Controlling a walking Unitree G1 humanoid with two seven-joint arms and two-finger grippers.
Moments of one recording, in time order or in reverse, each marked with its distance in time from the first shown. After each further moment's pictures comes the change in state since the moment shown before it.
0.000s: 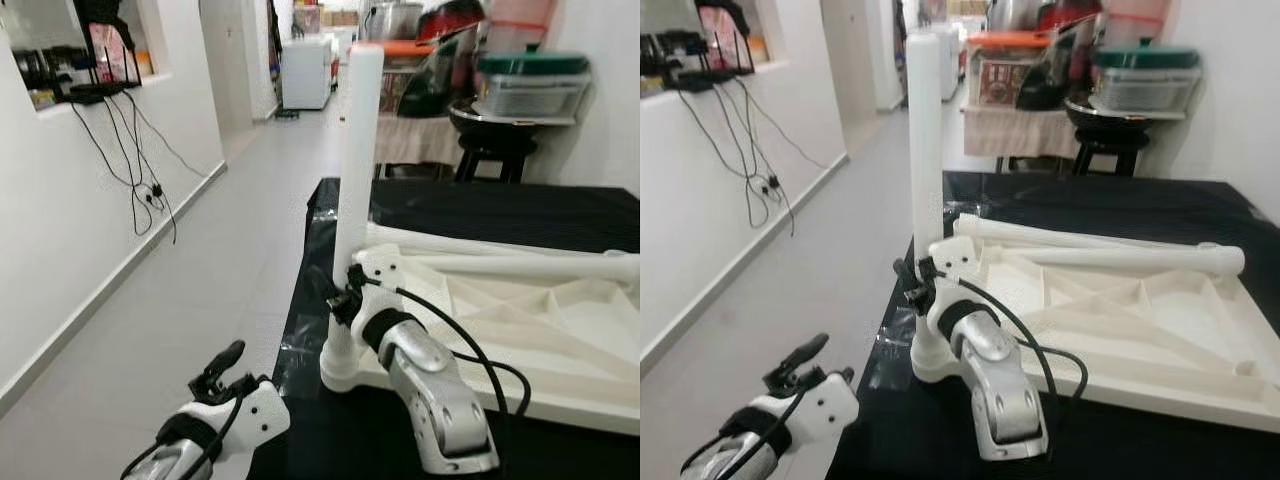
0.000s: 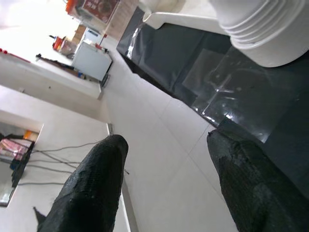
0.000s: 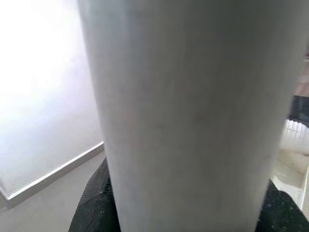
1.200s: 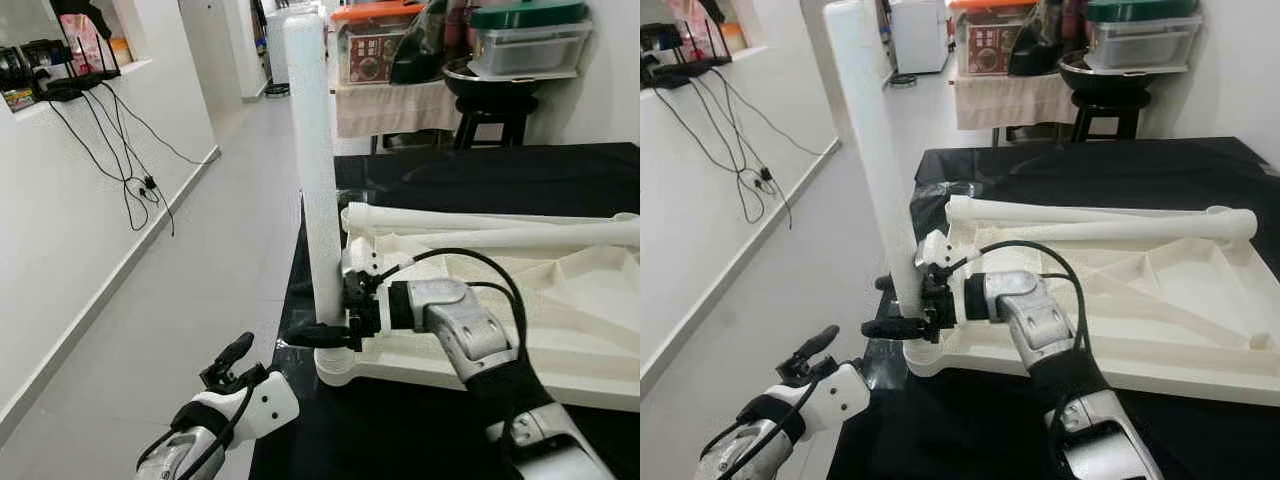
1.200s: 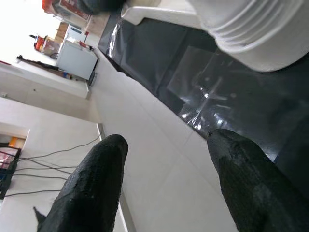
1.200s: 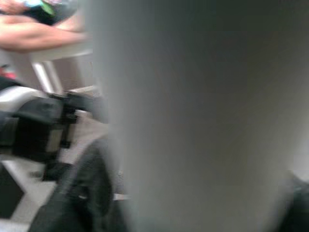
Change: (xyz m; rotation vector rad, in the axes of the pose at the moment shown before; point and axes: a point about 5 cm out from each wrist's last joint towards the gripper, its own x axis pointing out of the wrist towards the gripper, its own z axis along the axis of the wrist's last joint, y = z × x) left arm 0.015 -0.005 0.001 -0.003 -0.009 -0.002; right arm 0.025 -0.039 -0.011 -0.125 0.208 0.893
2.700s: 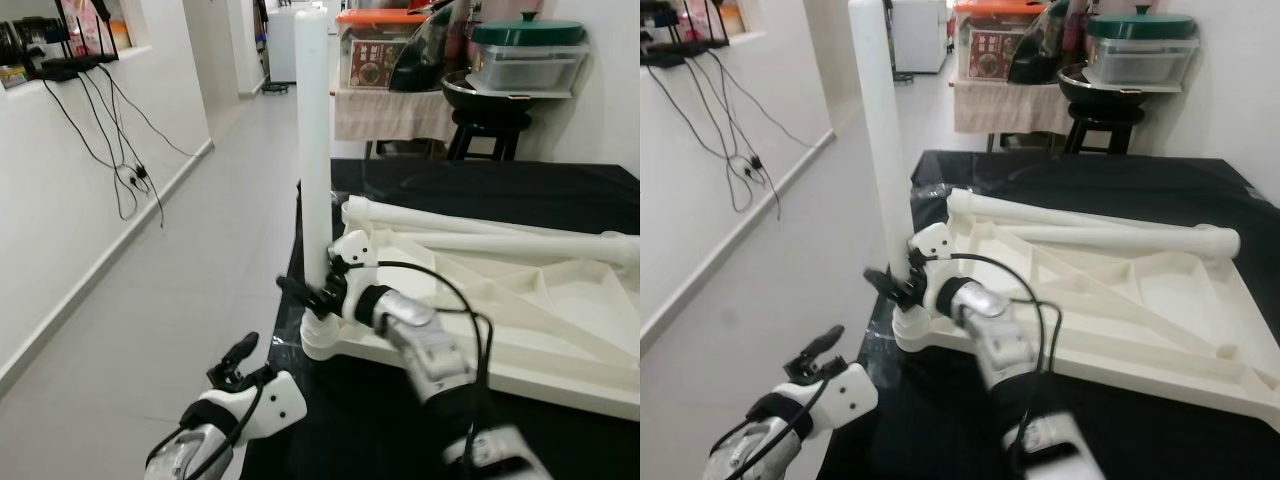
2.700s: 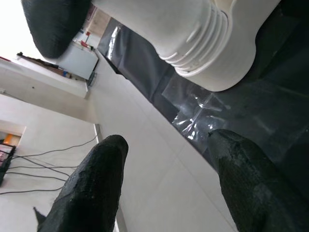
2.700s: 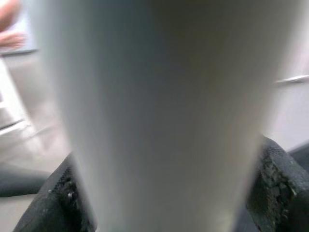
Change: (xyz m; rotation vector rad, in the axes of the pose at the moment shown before) left arm 0.007 -0.004 0.004 0.017 0.009 0.004; right arm 0.024 -0.014 0.003 -0.007 -0.092 -0.318
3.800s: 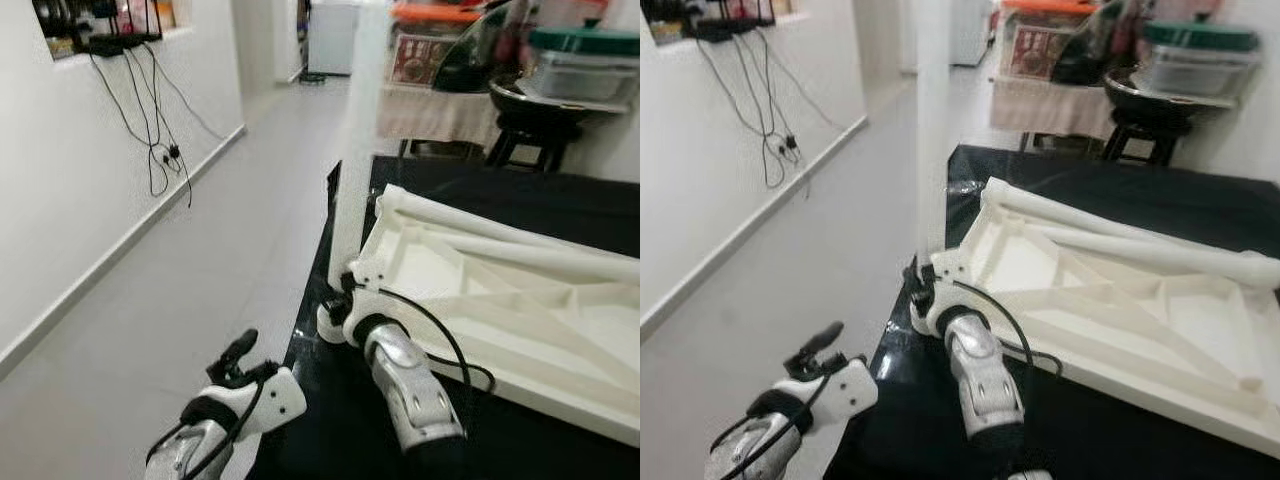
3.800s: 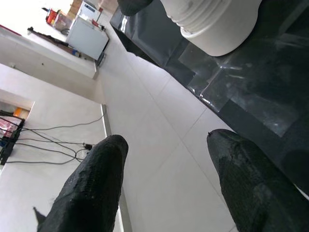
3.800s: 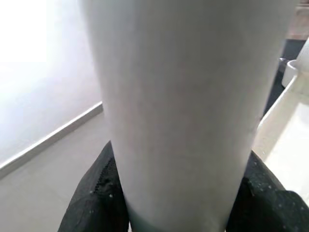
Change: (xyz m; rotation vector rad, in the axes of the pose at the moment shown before) left arm -0.001 0.000 0.000 0.001 0.007 0.011; right arm -0.013 0.026 -0.037 0.151 -0.027 -0.727
